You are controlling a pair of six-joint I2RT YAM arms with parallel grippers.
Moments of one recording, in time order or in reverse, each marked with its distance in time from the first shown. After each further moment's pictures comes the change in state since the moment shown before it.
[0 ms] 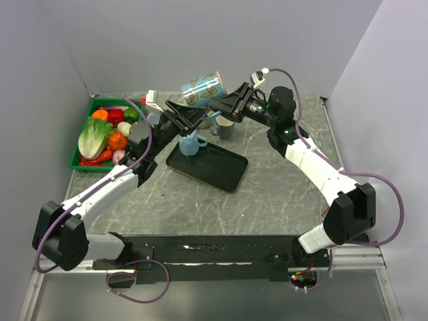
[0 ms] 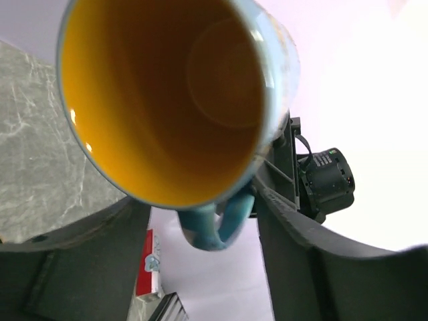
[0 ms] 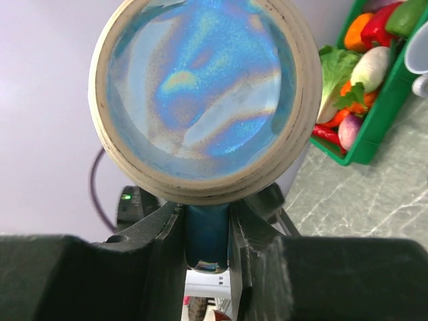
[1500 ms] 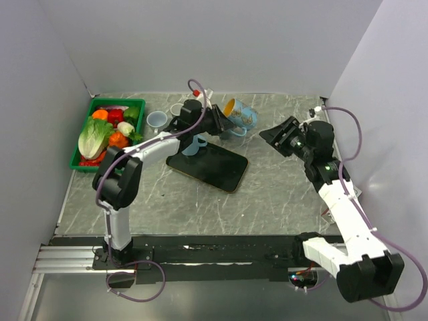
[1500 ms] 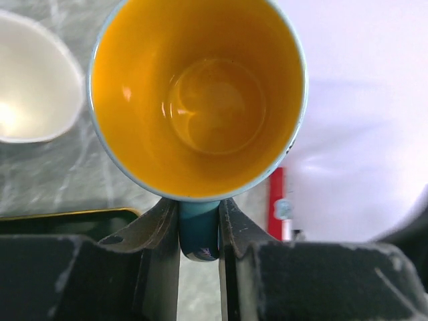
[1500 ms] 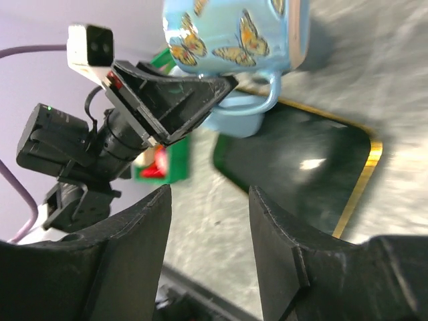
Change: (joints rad) left arm -0.041 0.626 0.484 -0.319 0.168 0.375; right arm -0.265 -0.452 -0.355 -0.514 0.289 -0.357
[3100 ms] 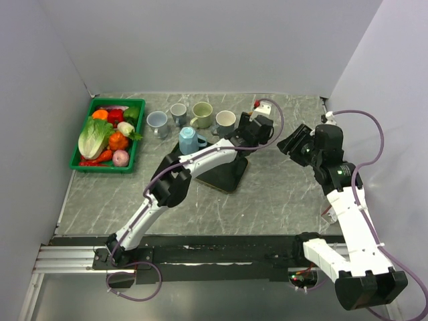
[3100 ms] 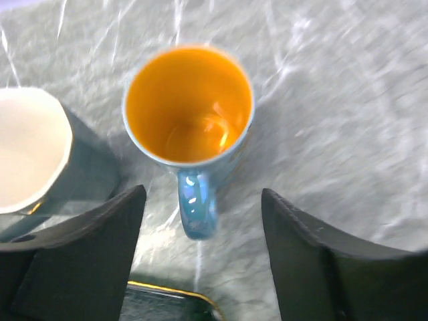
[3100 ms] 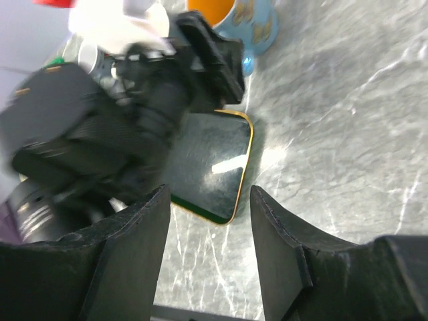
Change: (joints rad) left arm -0.361 0.544 0.778 -0.533 -0.958 0.570; right arm -0.047 -0.087 0.095 -0.387 0.249 -0.218
